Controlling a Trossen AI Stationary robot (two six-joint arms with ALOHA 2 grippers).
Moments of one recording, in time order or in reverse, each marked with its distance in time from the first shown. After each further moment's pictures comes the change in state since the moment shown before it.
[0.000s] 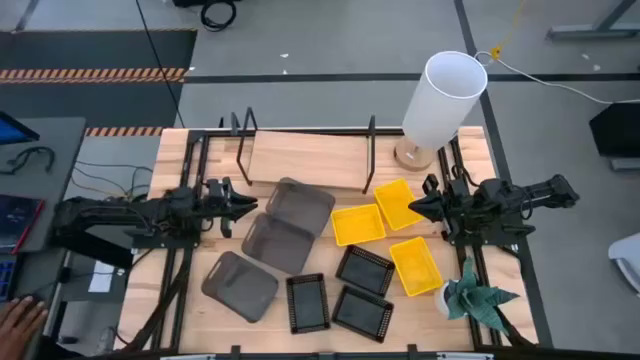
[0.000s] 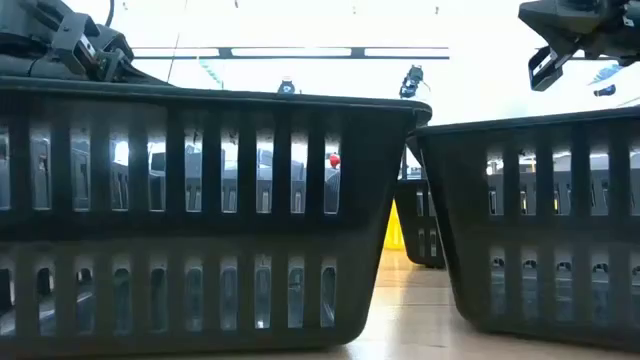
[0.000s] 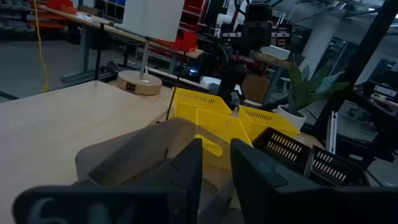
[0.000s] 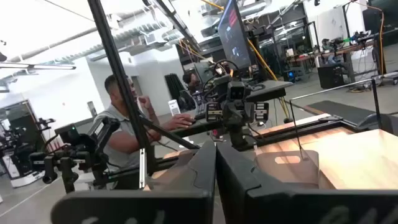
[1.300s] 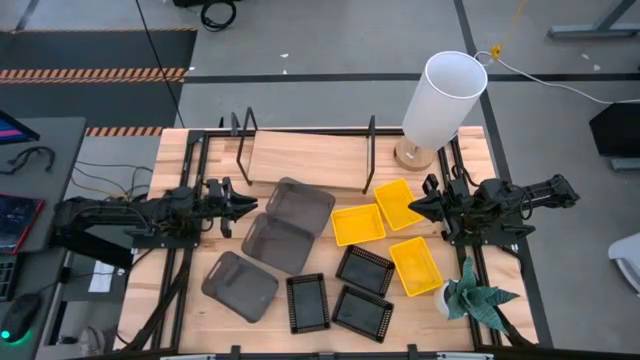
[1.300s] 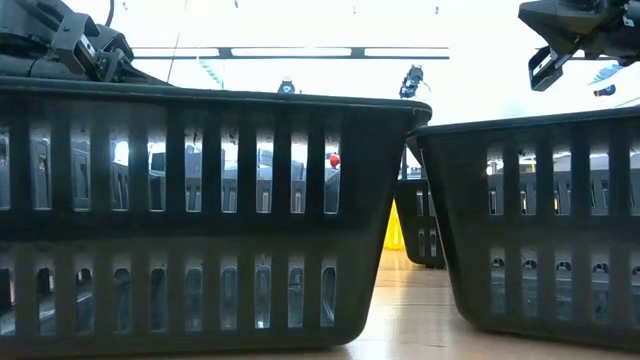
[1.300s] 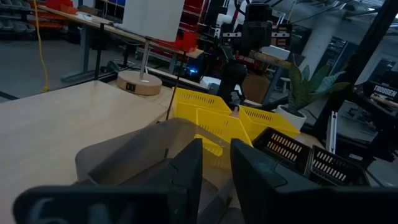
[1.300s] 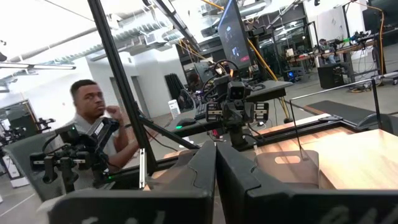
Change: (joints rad) left arm 0.000 0.000 0.000 0.000 0.000 0.000; right arm 0.000 0.000 0.000 0.000 0.000 0.000
